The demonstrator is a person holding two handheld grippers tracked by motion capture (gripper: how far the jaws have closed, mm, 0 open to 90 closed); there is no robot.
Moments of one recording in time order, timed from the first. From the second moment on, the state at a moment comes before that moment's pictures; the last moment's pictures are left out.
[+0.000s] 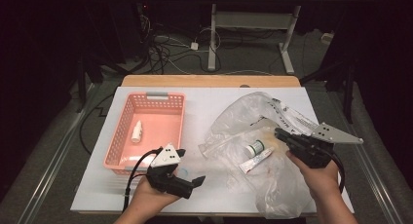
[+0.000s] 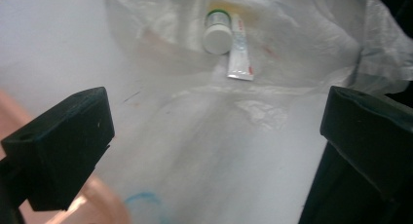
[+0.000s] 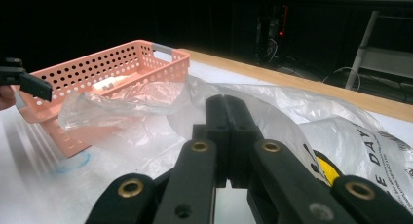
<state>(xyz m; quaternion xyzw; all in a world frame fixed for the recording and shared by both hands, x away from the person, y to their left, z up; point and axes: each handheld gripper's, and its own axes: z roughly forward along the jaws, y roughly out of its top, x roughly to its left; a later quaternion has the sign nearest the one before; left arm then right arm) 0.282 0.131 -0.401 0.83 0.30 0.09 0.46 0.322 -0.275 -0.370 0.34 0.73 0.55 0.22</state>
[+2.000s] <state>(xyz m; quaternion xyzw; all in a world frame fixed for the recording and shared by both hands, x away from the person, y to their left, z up) 0.401 0.258 -0.398 0.77 0.50 0.14 0.37 0.322 -0.272 -0.370 0.33 0.73 0.55 0.21</state>
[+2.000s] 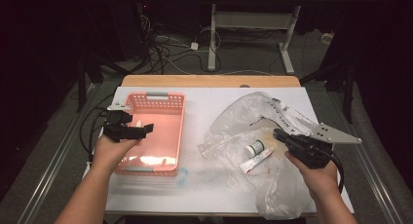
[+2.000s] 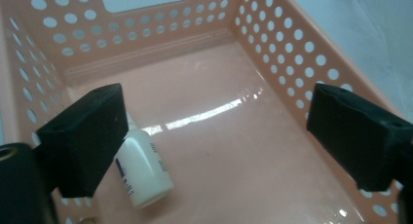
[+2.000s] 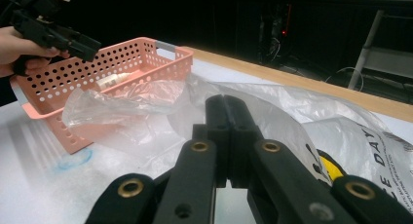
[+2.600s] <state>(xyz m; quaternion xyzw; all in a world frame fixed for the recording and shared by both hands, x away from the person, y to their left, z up) 0.425 0.243 -0.418 0.75 0.59 0.15 0.24 0.320 -0.273 -0.364 0.33 0.74 0.55 0.22</state>
